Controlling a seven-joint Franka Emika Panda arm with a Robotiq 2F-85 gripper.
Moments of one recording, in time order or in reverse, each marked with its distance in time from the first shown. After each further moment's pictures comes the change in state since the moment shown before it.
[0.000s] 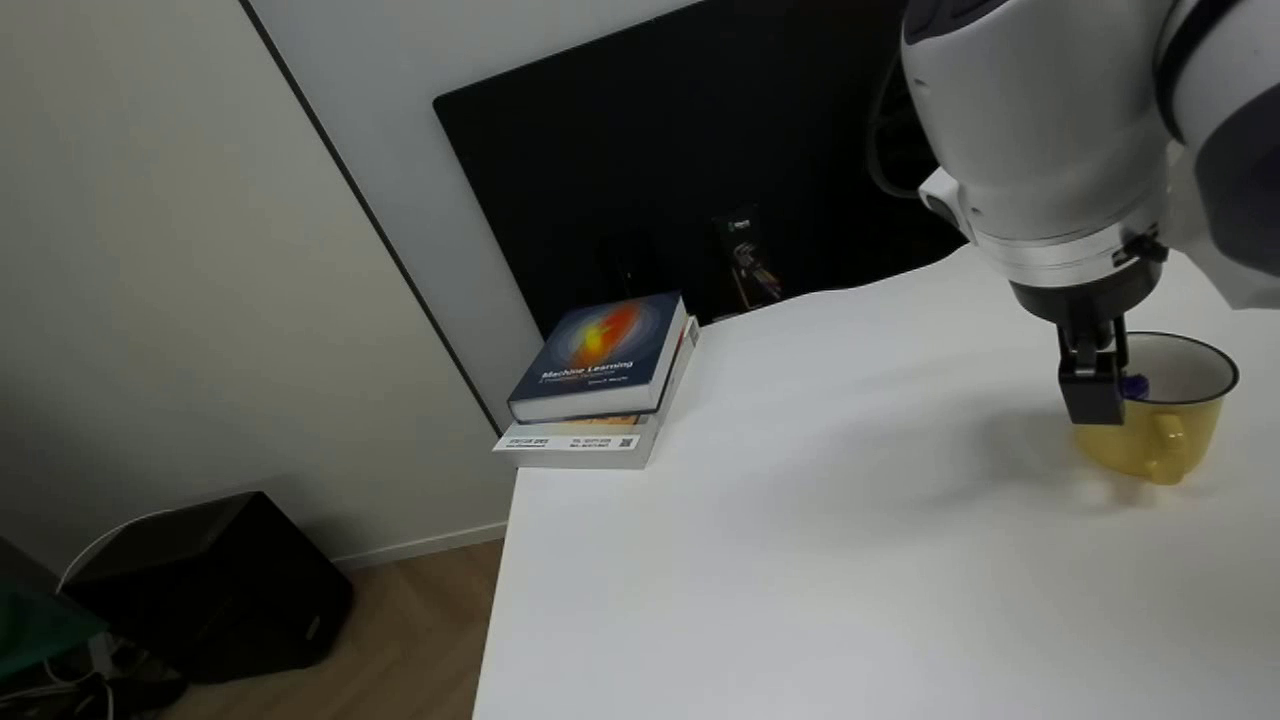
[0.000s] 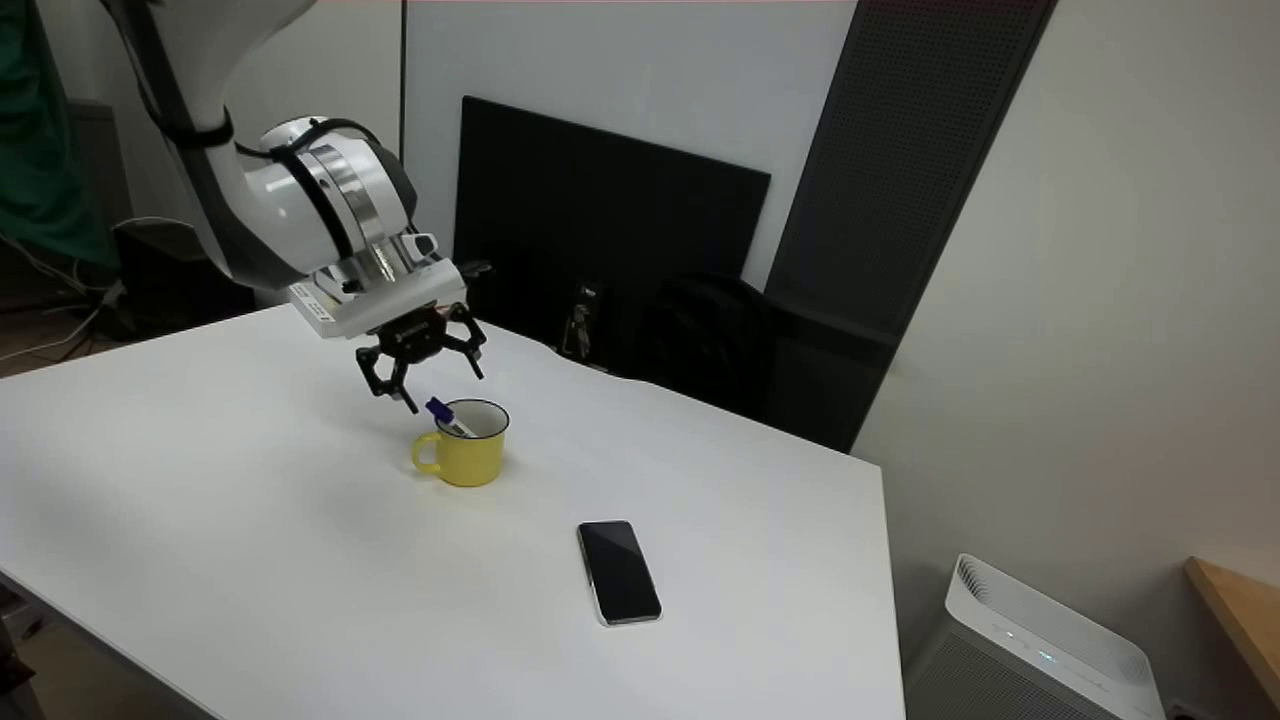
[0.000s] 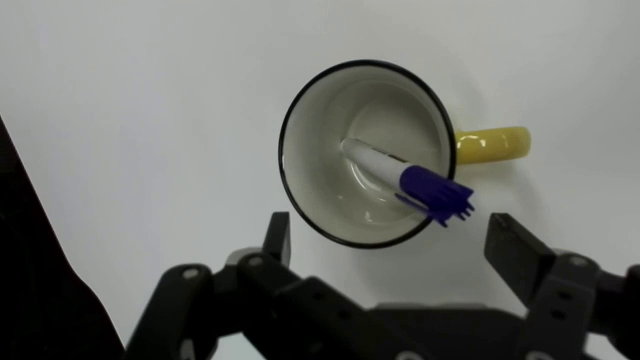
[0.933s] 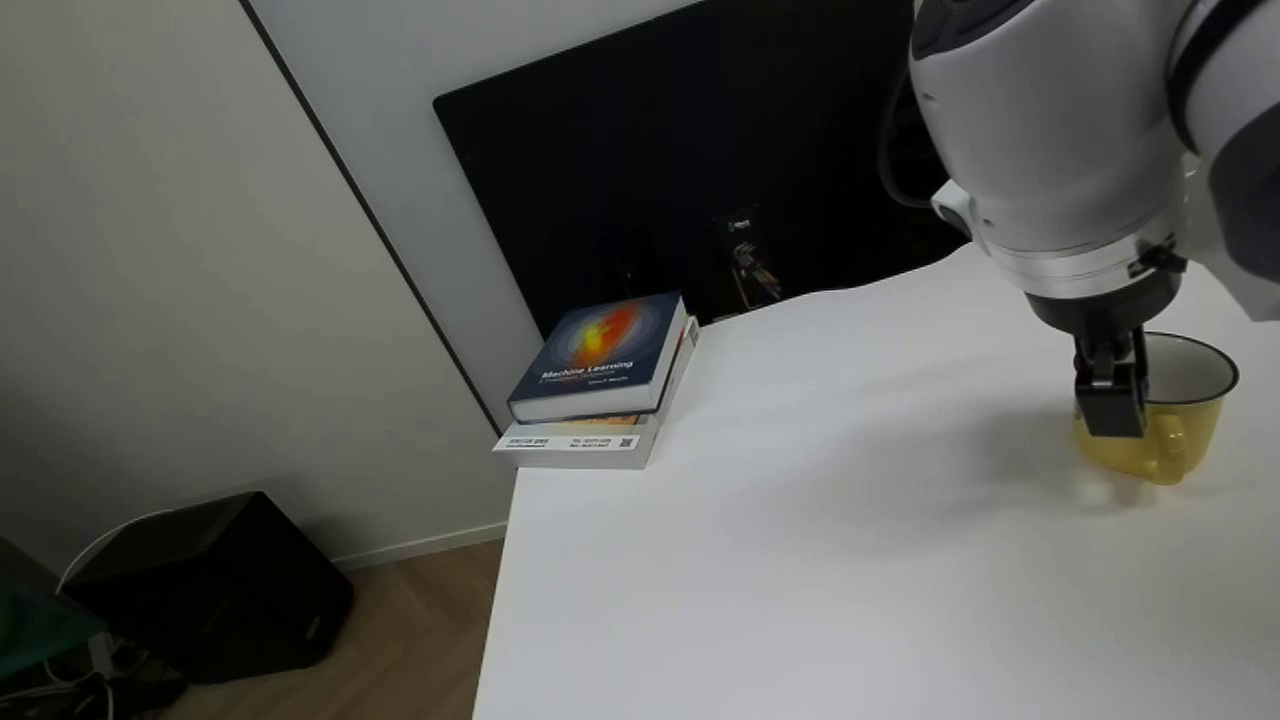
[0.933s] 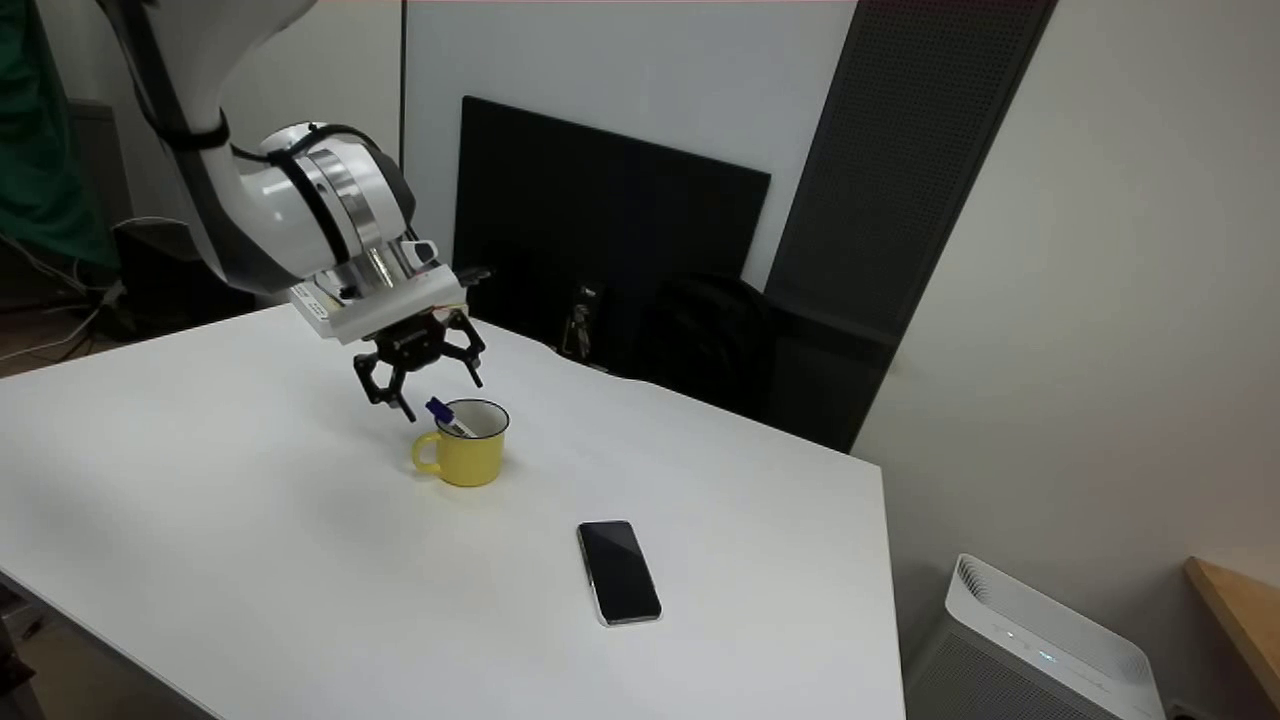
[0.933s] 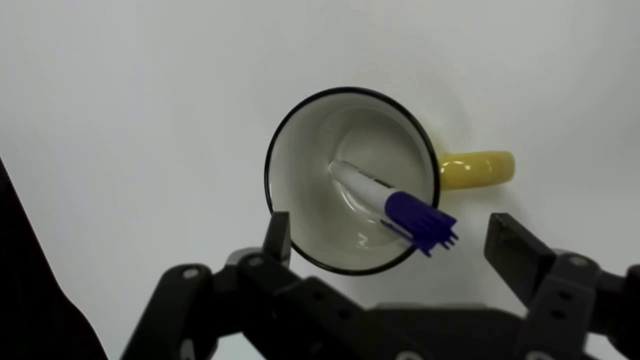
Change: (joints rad) arm 0.000 -0.001 -0.001 -0.017 0.011 -0.018 0.008
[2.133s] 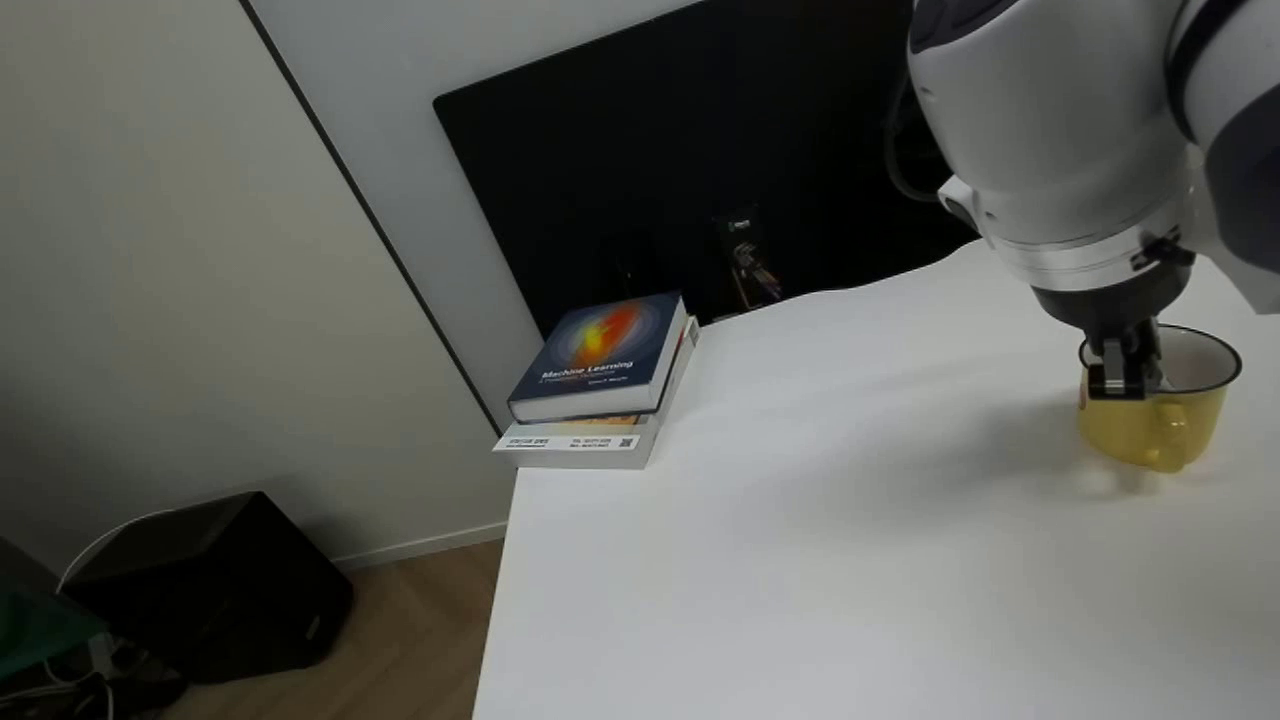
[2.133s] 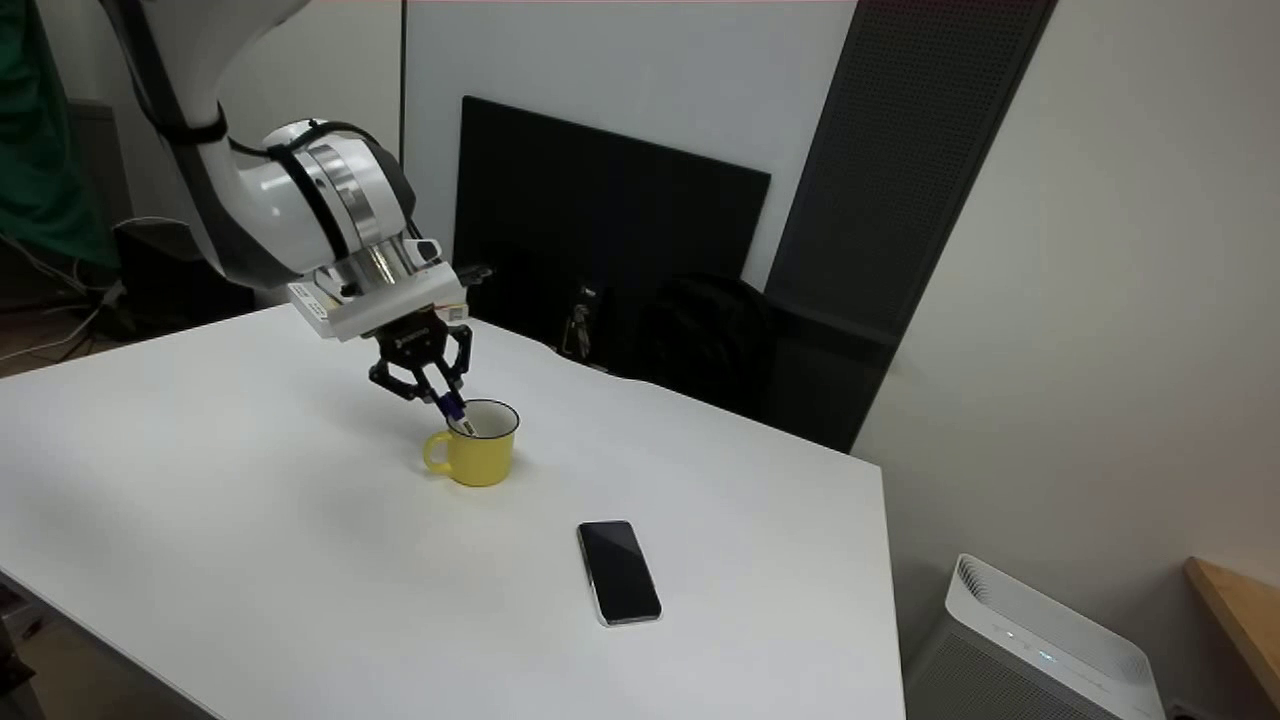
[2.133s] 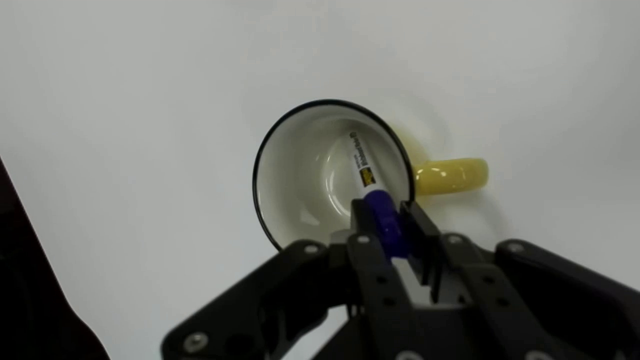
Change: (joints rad) arm 0.000 -0.009 0.000 -0.001 0.017 -0.029 0.011
